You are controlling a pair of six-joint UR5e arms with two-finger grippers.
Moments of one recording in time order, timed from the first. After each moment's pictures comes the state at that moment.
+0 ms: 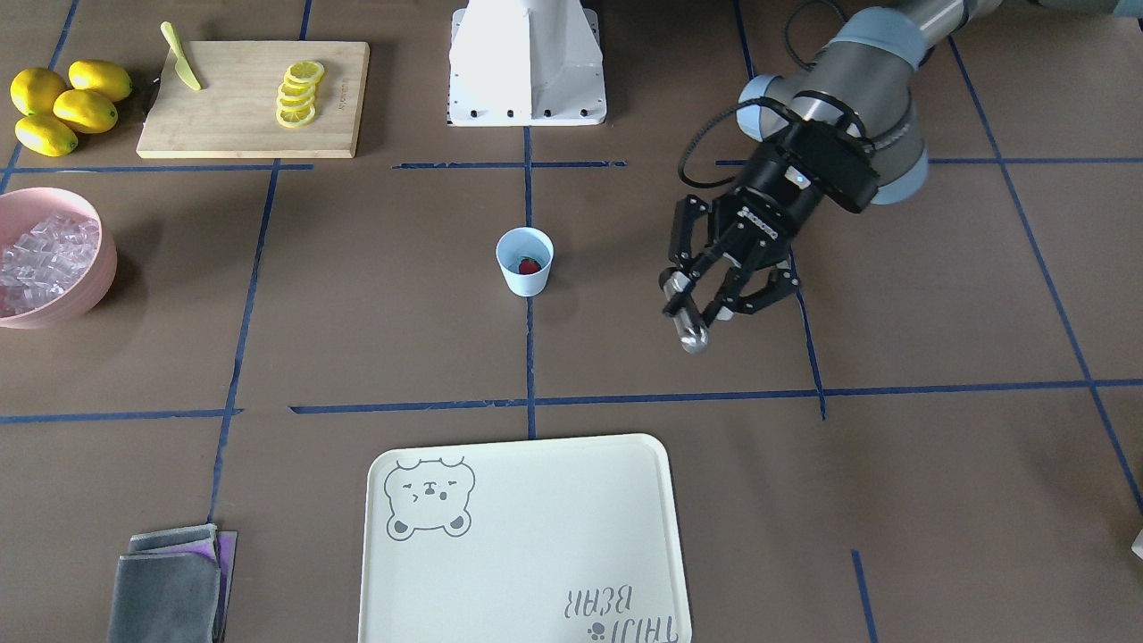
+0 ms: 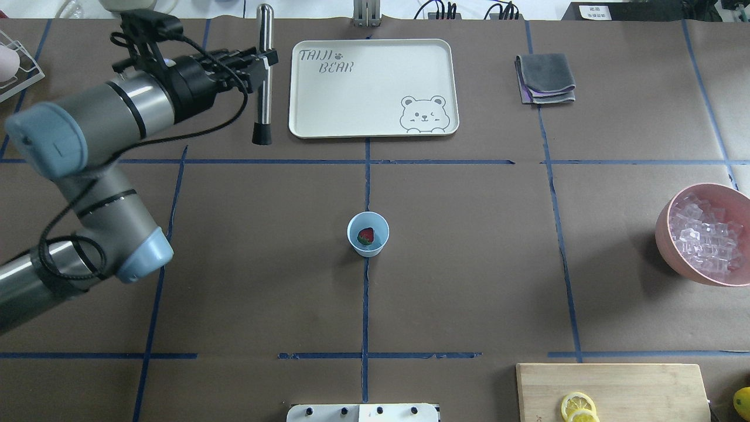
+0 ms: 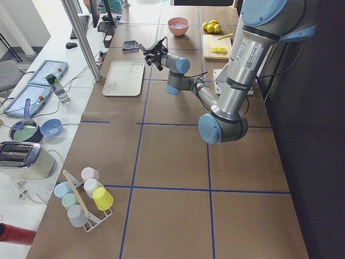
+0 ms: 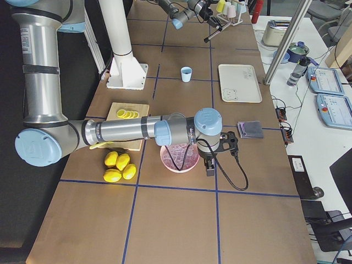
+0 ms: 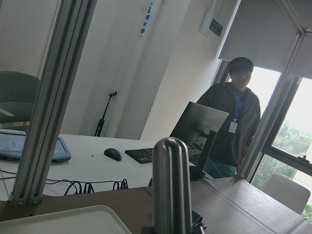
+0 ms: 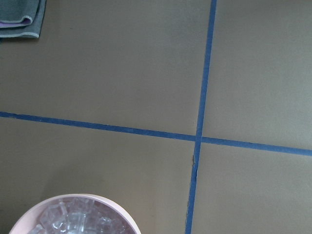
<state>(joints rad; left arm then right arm) -0.81 -2.01 -1.62 -2.76 -1.58 -0.92 1.59 -1.57 1.71 -1.54 2.41 0.00</state>
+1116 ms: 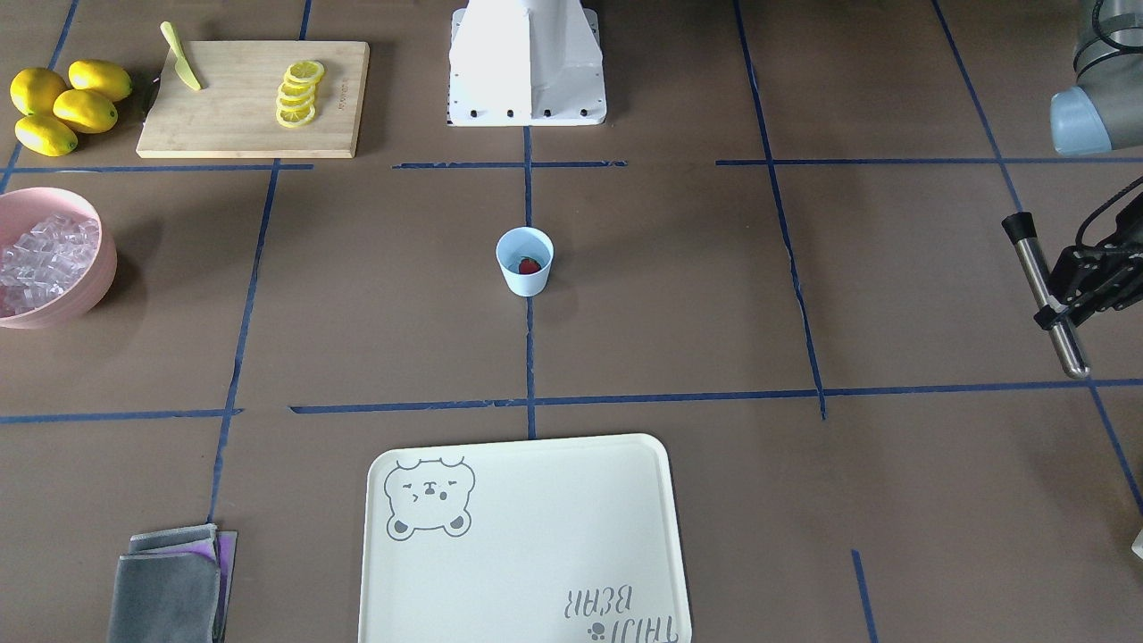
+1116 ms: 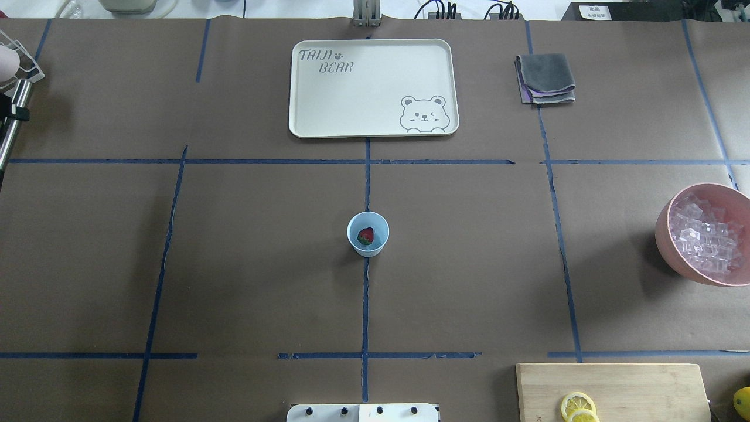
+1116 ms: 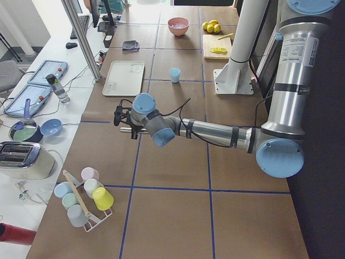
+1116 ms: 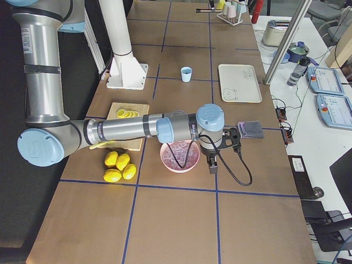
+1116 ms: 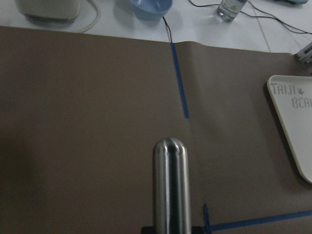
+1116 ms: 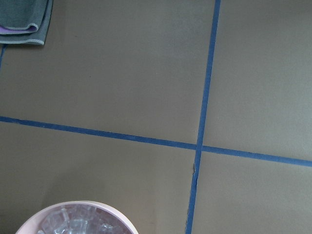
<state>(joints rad) -1.28 -1.62 -1.59 -2.31 -2.33 -0.77 1.59 -1.55 1.71 -1.54 2.39 0.00</state>
